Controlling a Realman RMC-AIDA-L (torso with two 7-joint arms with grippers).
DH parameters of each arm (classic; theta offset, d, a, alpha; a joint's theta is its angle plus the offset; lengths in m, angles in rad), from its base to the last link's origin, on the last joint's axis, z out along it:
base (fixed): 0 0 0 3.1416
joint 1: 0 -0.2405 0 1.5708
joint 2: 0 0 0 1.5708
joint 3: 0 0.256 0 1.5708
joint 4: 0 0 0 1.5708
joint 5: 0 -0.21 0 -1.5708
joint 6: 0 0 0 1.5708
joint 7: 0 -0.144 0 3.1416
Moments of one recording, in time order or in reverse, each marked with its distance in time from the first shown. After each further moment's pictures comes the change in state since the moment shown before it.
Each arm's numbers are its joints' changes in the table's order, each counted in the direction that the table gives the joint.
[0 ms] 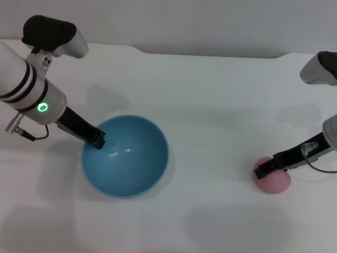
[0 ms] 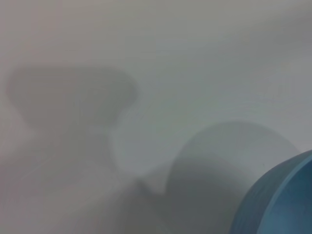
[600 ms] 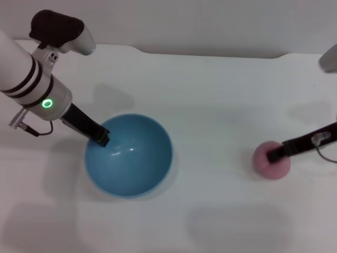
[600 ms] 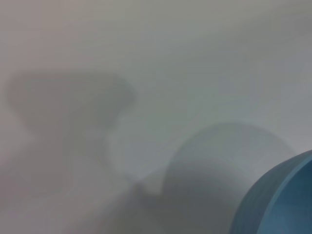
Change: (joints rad) left arm 0.025 -0.002 0.006 0.002 -0.002 -0.013 -0.026; right arm 0.085 -0.002 0.009 0.154 -0.078 0.041 0.063
